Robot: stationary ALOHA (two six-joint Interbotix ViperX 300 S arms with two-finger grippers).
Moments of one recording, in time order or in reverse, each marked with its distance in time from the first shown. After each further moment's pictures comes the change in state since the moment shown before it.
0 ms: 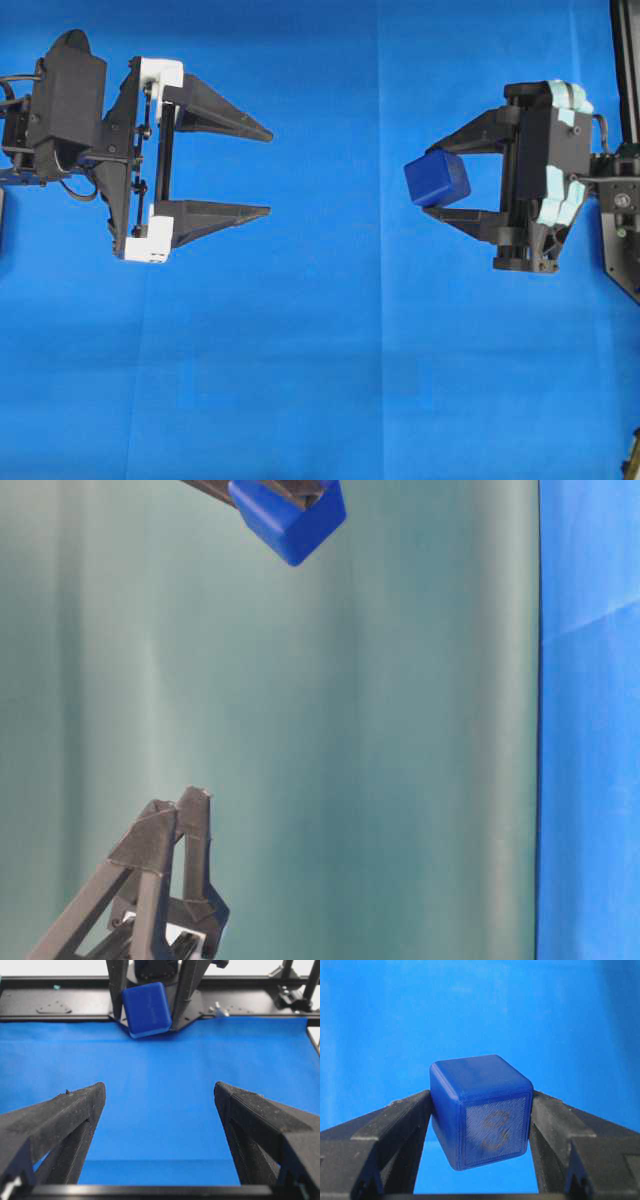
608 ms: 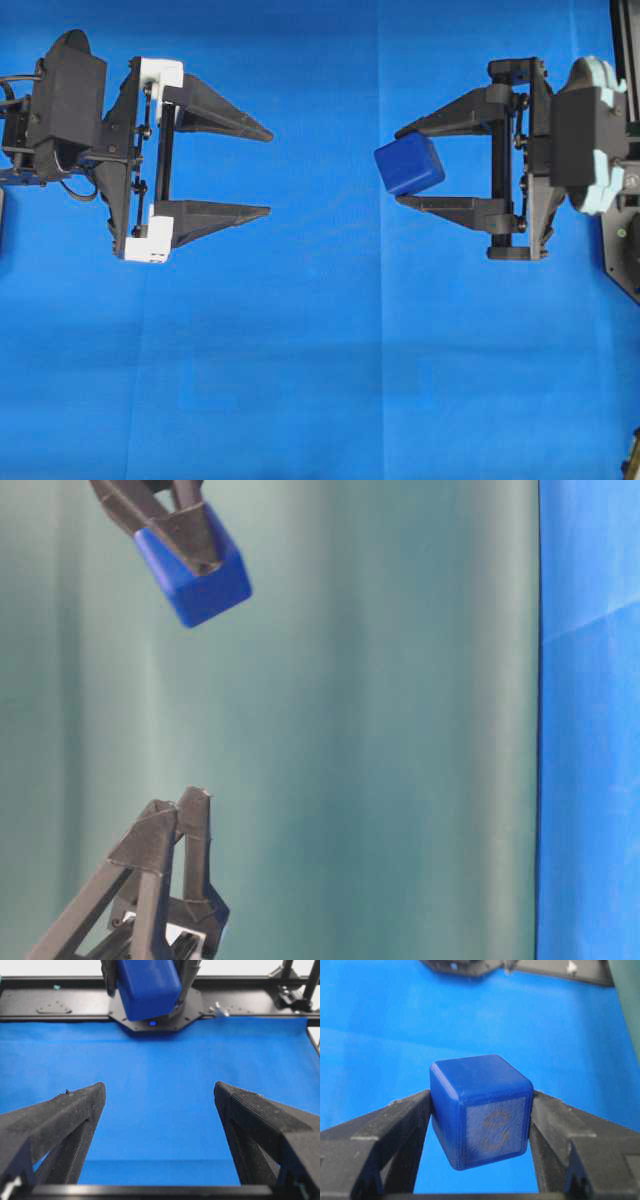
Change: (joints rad) left arm 0.000 0.002 0.000 0.000 0.000 0.000; right arm -0.077 0.000 -0.002 -0.069 -0.265 -0.012
